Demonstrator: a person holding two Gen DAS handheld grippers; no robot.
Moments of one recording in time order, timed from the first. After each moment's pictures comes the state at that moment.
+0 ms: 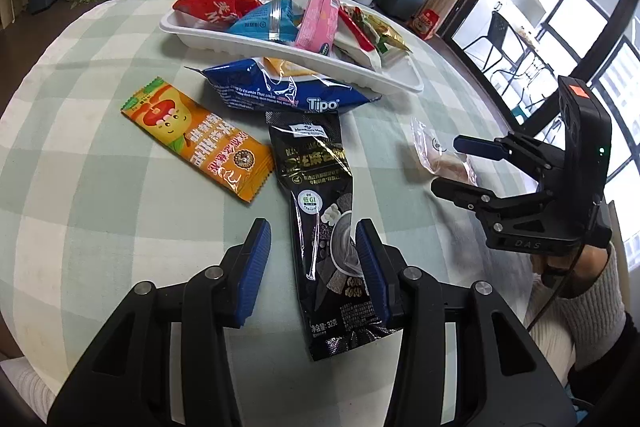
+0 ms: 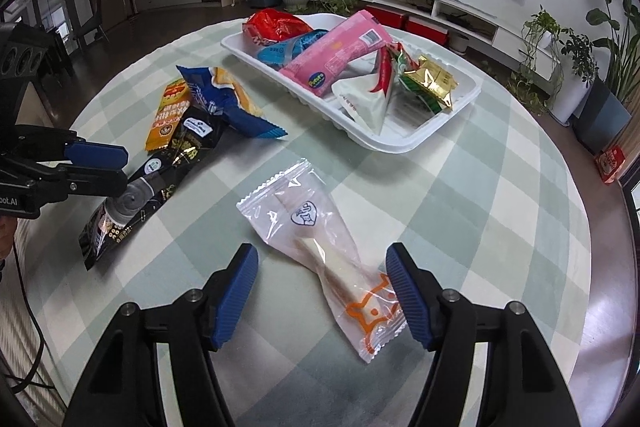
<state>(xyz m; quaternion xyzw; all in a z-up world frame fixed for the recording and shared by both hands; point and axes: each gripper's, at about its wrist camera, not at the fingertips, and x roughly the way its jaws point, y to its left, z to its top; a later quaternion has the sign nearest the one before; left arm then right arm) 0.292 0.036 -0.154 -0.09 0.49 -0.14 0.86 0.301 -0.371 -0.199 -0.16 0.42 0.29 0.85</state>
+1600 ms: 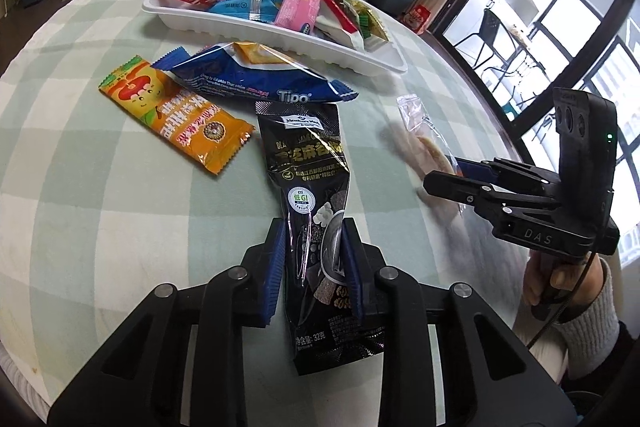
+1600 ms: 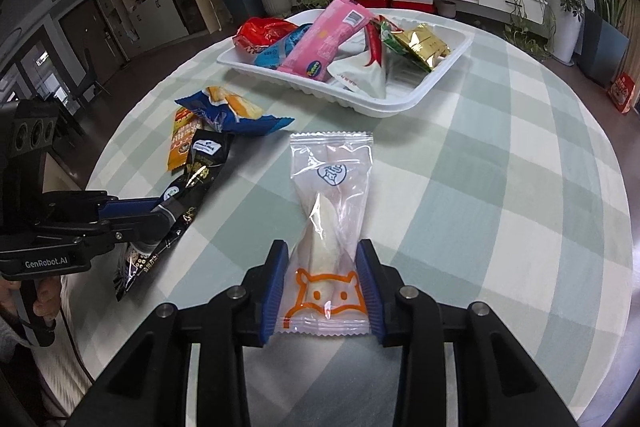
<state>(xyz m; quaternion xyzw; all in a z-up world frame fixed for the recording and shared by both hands) 0.285 0.023 -0.165 -0.11 0.49 -0.16 0.85 0.286 -0.387 -0.205 -0.02 0.45 0.30 0.84</state>
